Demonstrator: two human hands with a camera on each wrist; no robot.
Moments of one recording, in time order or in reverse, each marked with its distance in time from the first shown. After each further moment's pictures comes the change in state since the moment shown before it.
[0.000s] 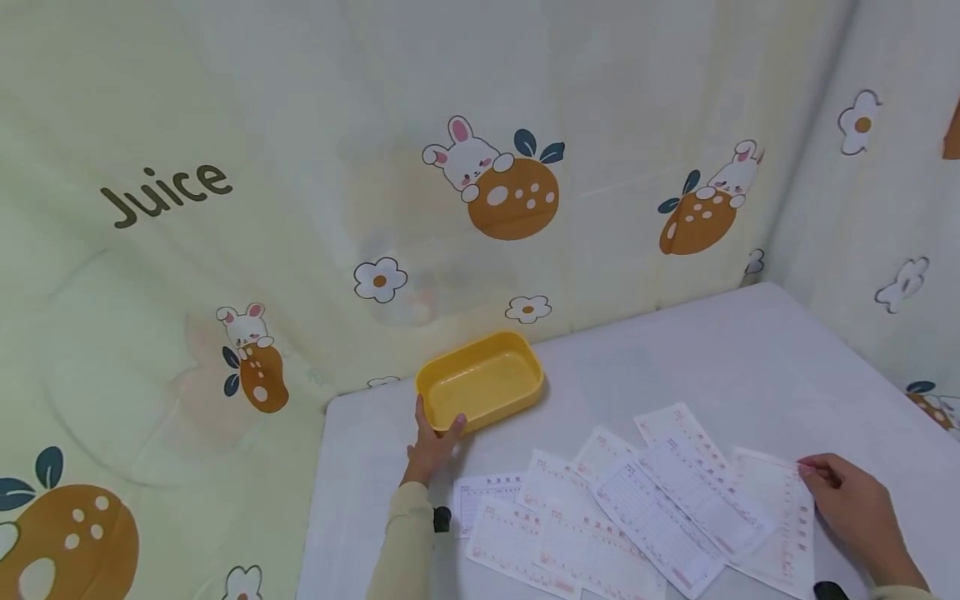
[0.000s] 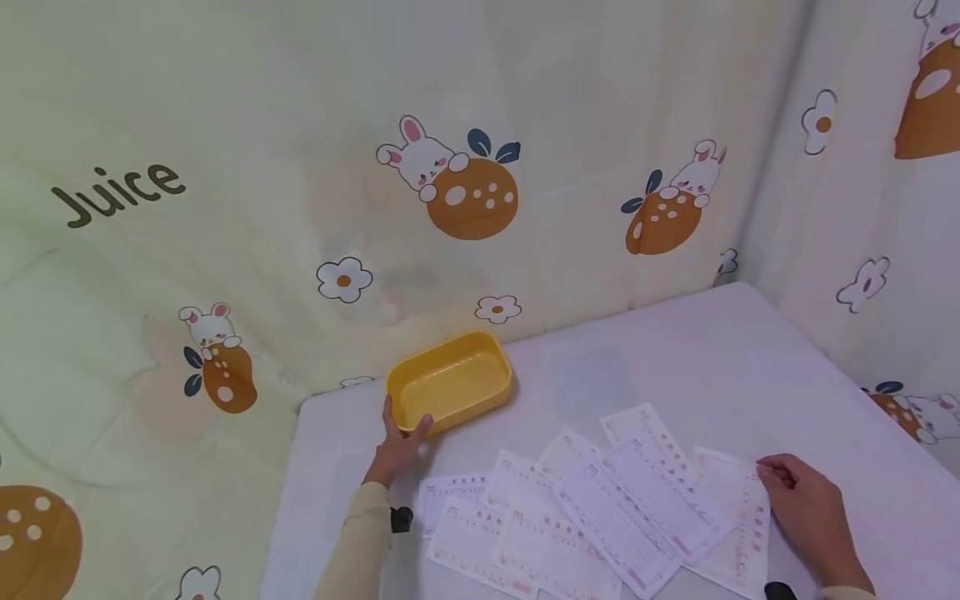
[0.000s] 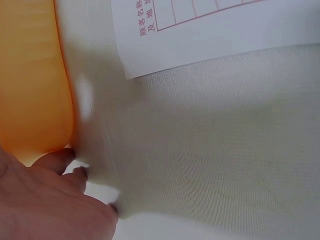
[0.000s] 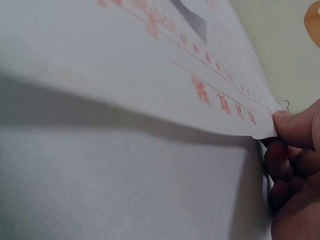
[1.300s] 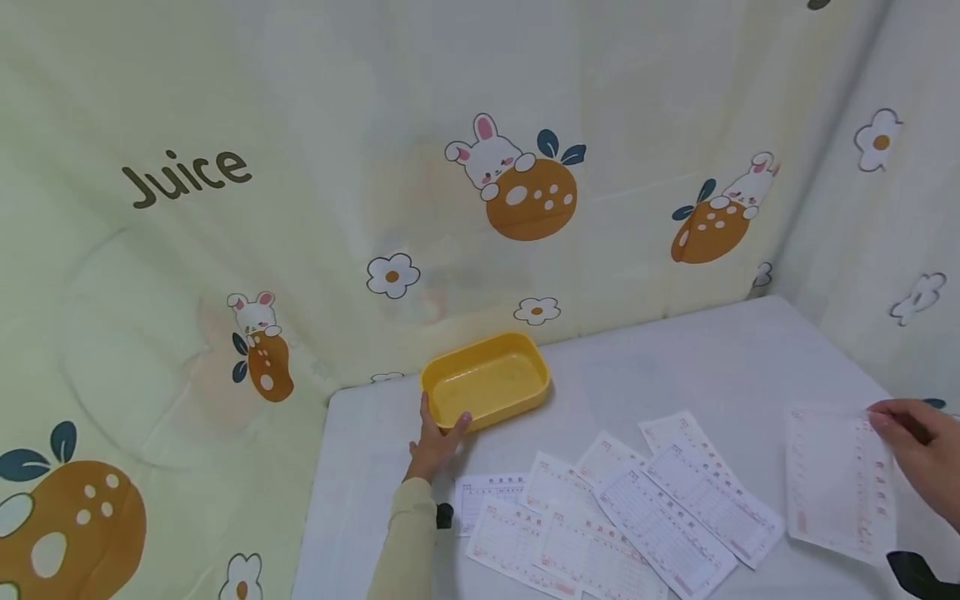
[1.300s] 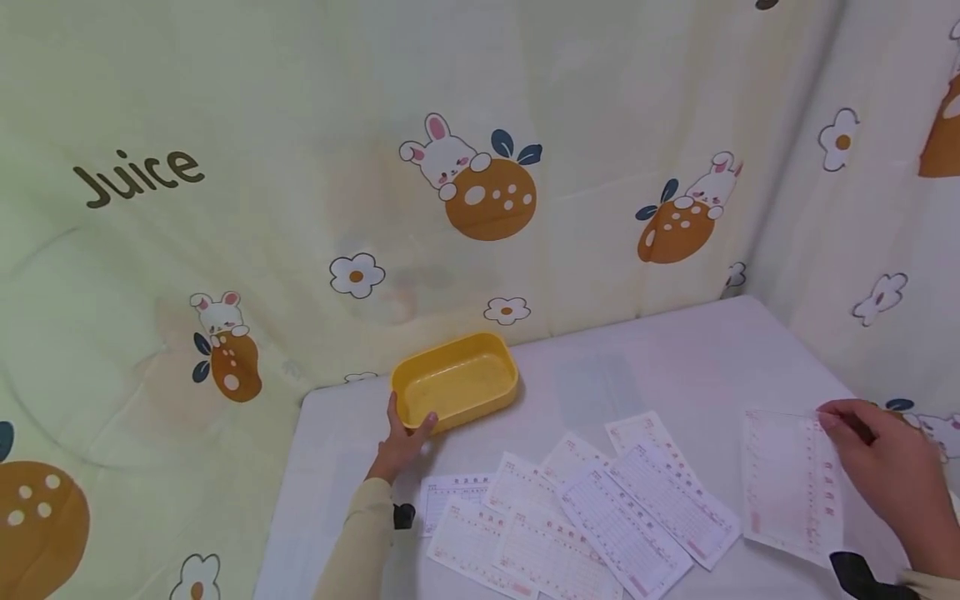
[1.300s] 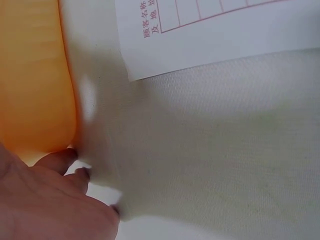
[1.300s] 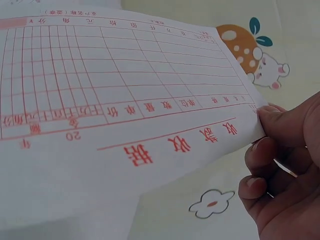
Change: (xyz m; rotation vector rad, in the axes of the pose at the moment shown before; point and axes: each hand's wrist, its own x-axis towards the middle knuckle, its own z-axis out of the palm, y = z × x) left_hand 0.026 -0.025 0.008 -0.017 0.012 0.017; right_hand 0.003 -0.077 -0.102 -0.023 0.236 -0.243
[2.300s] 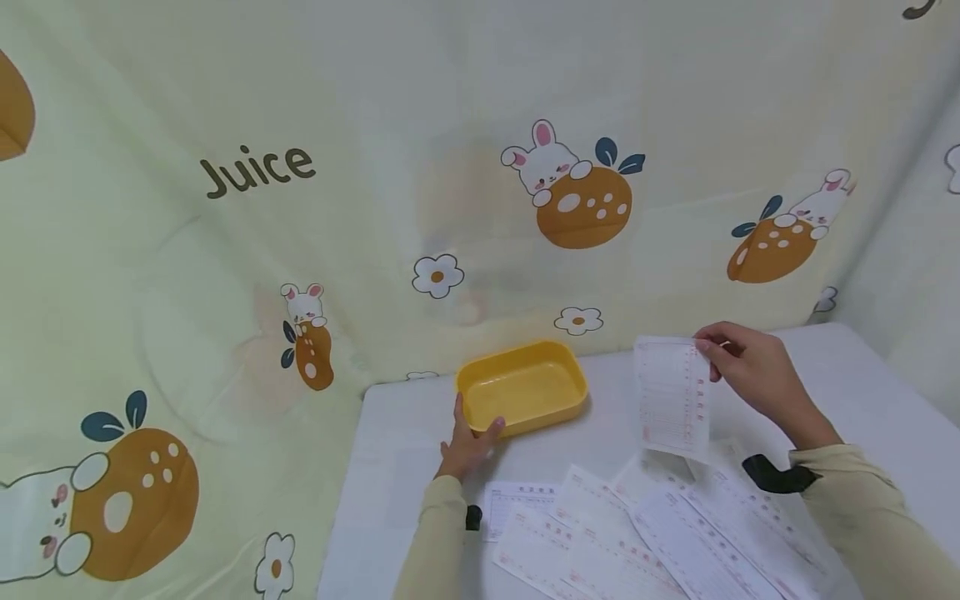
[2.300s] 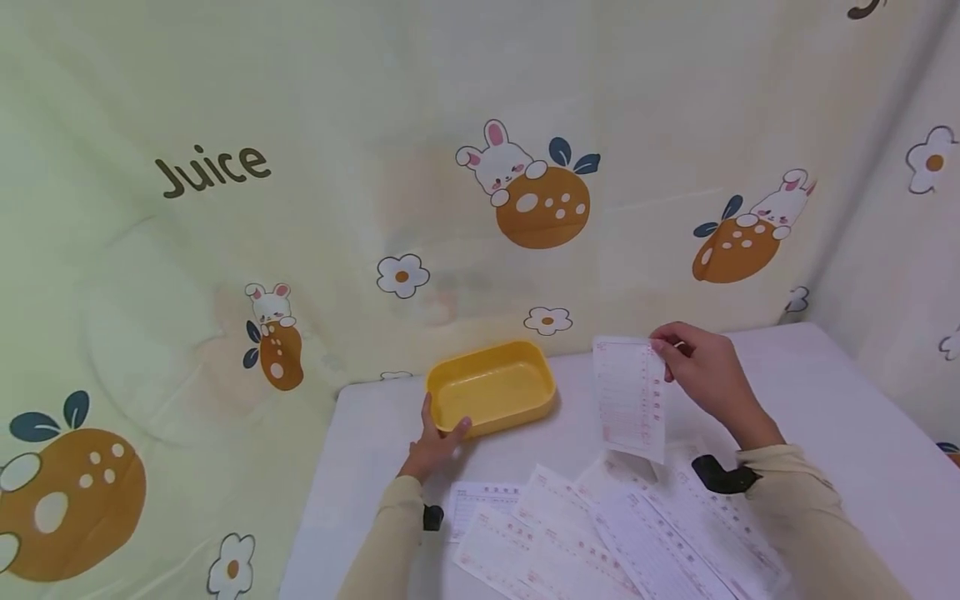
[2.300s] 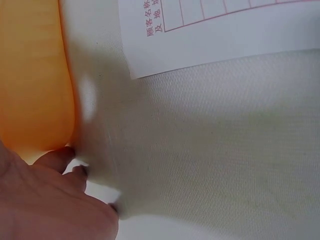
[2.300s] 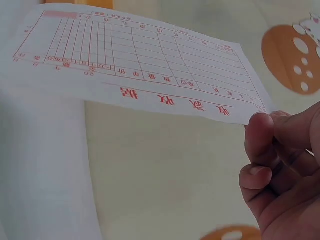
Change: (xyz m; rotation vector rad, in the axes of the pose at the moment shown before) left_hand -0.012 0.015 -0.010 -0.043 0.013 0.064; right_hand 0.075 -0.185 0.096 0.270 -0.272 -0.355
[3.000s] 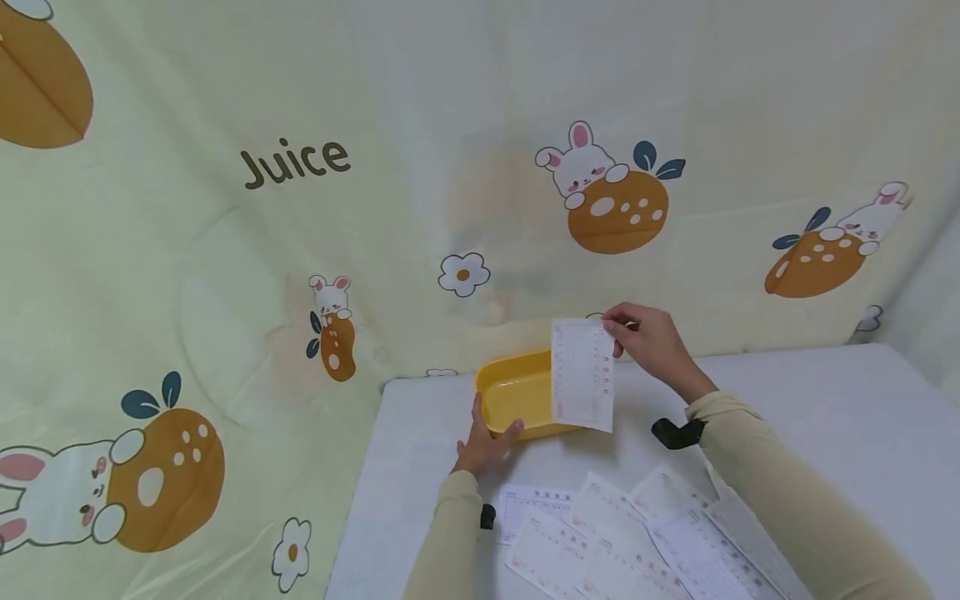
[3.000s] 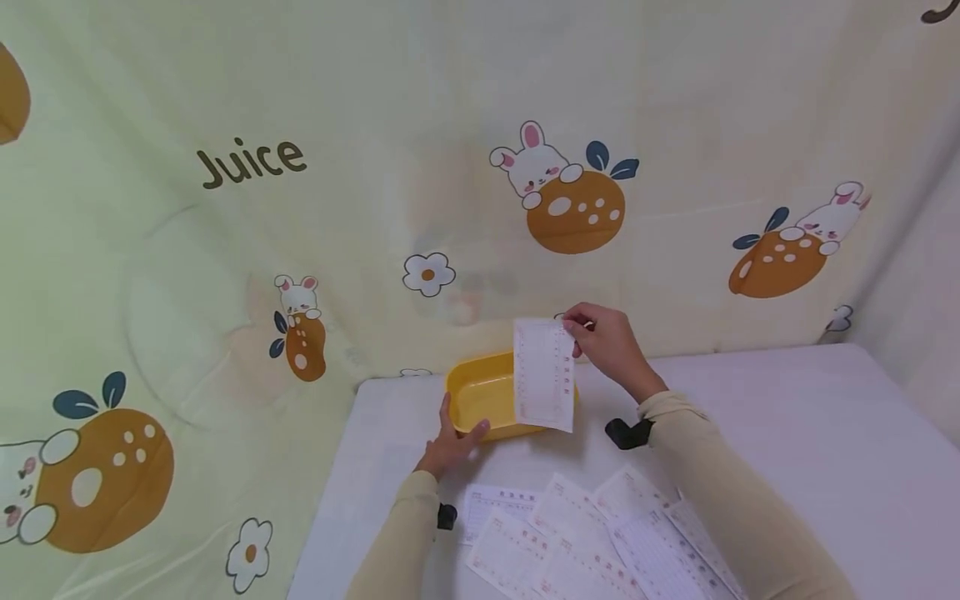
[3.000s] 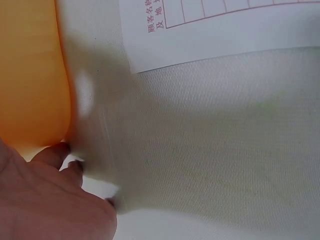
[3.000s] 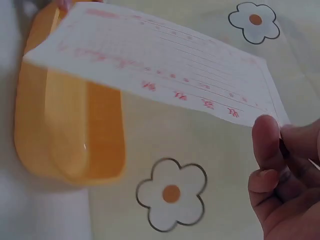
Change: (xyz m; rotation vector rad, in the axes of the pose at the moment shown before) left_hand 0.008 0.000 -0.002 0.056 -0.007 -0.059; right_hand 0.082 -0.067 0.104 0.235 -0.153 -0.094
